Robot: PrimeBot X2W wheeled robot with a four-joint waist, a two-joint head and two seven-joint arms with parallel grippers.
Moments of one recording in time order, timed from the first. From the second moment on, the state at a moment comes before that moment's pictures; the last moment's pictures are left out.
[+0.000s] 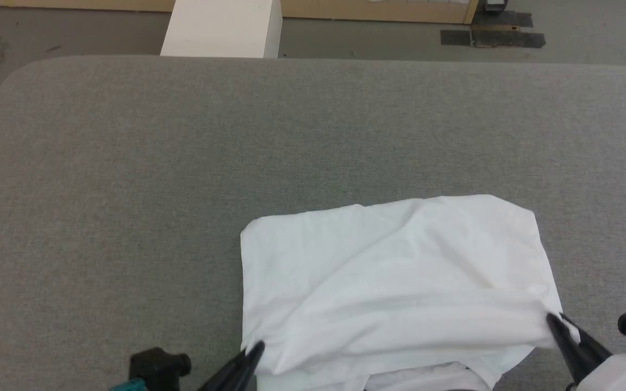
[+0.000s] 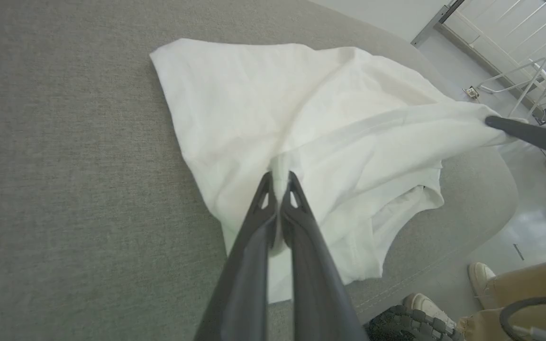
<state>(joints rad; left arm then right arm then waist) 0.13 0.54 -0.59 -0.23 -0.78 0.01 -0.06 0.29 -0.19 -0.10 -0.39 0.32 0.13 0.50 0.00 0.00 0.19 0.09</state>
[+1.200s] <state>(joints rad) 0.06 0.34 -0.25 -0.31 -0.49 0.19 -0.26 0.10 -0.19 -0.15 -0.23 0.28 0.13 0.59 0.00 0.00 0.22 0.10</state>
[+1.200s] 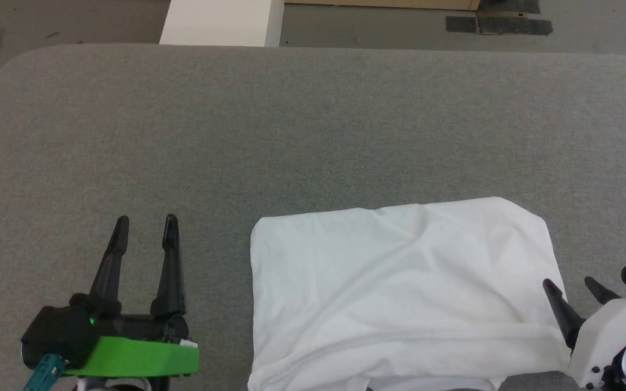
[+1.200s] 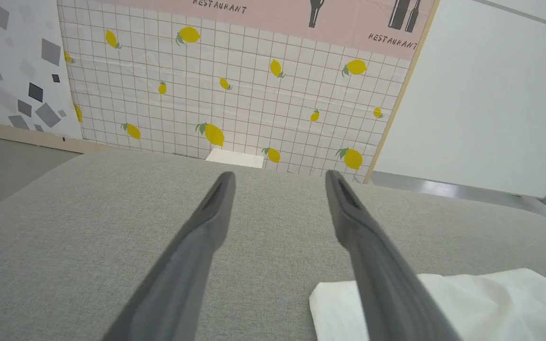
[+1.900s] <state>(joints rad) 0.06 0.22 -0.15 -0.24 -0.38 0.05 -0.26 0.04 -0.17 -0.13 -0.06 0.31 0.13 0.67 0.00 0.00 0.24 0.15</state>
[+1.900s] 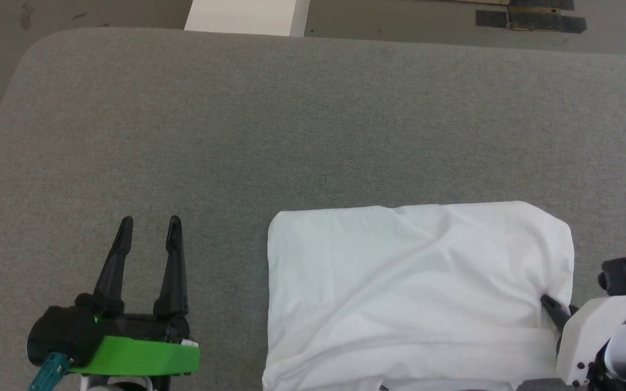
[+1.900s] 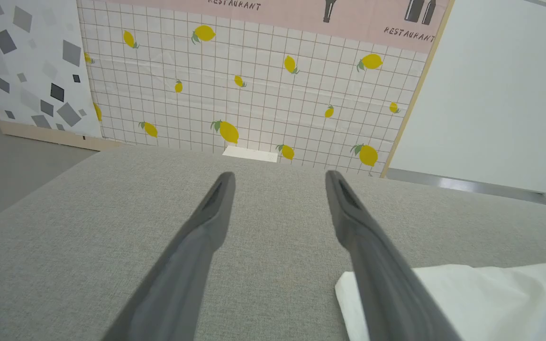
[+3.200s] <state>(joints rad) 0.08 0.18 -0.18 -0.16 -0.37 -0.01 -0.26 0.02 -0.15 0.14 -0.36 0.38 0.13 0.87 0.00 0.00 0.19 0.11</state>
